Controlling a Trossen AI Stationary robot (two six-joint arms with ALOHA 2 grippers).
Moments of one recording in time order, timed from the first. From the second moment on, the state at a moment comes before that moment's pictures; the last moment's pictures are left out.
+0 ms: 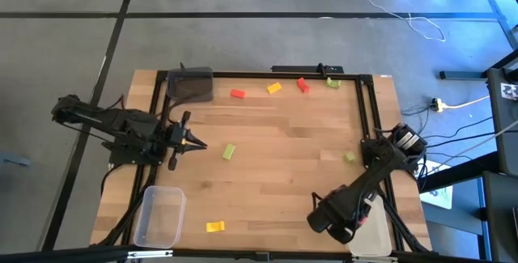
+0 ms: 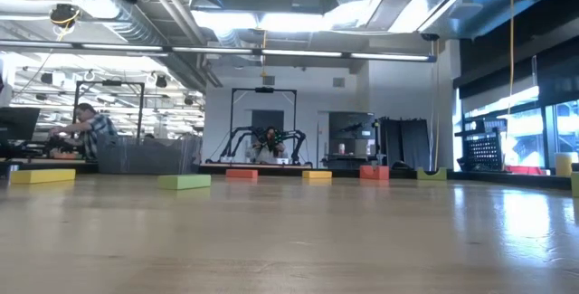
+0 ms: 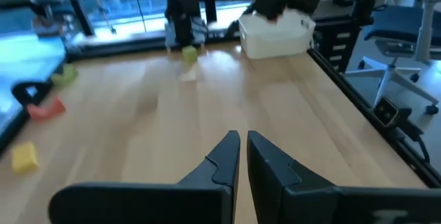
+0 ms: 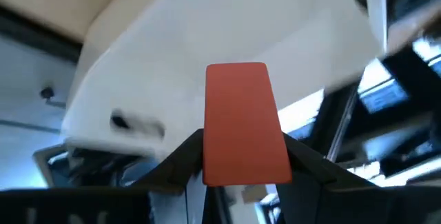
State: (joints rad) left arm -0.27 0.56 0.60 -0.28 -0.16 0.03; right arm 0.73 1.89 1.41 -1.46 -0.62 1.32
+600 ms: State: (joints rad) left arm -0.27 0.72 0.82 -0.48 -0.25 0.09; right arm 0.72 1.89 1.14 -1.19 -0.62 1.17
